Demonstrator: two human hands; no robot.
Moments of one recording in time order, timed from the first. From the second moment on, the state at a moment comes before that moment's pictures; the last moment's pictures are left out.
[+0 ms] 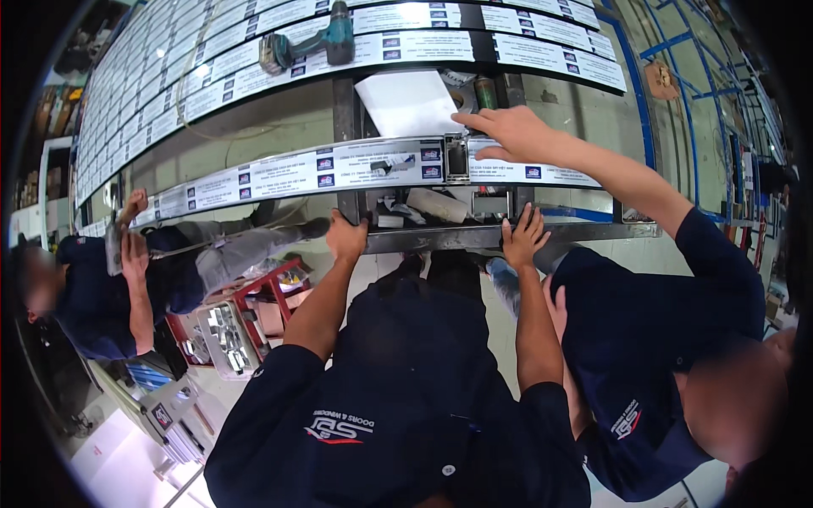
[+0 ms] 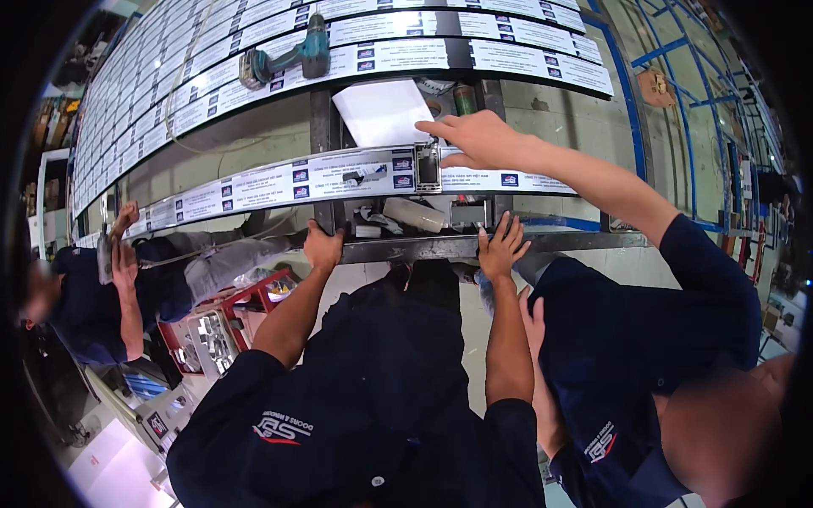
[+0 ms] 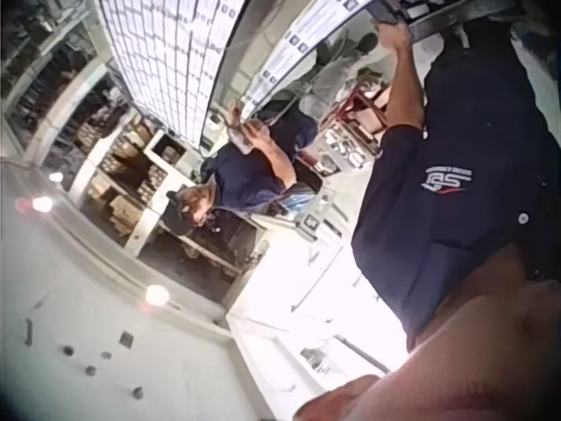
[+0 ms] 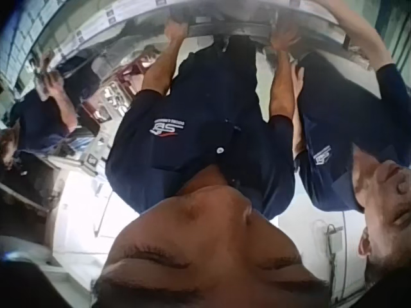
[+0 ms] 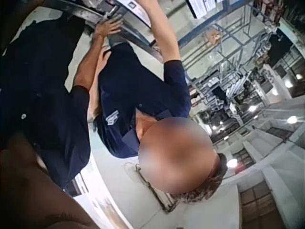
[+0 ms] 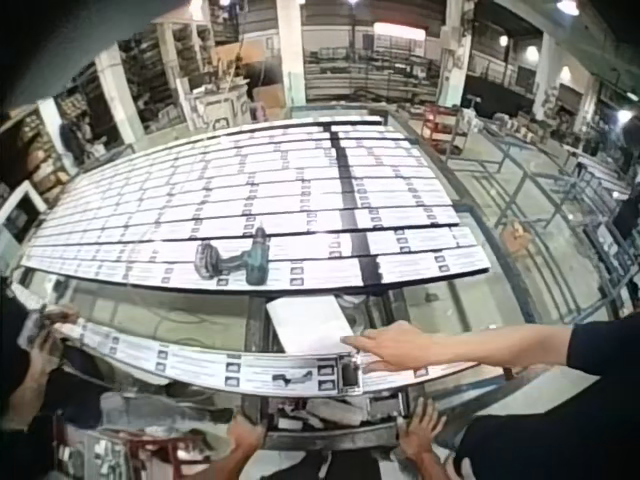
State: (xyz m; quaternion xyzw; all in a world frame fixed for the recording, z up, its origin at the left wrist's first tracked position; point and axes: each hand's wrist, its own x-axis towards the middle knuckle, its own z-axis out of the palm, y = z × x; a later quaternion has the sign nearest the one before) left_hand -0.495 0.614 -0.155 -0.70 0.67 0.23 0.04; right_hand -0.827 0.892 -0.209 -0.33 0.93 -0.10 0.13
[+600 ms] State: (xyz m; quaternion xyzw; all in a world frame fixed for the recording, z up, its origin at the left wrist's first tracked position) left_hand -0.487 0.607 -0.152 -0.69 0.68 0.25 0.01; right_hand -0.831 0.880 -0.206 -0.31 0.94 -0.07 0.16
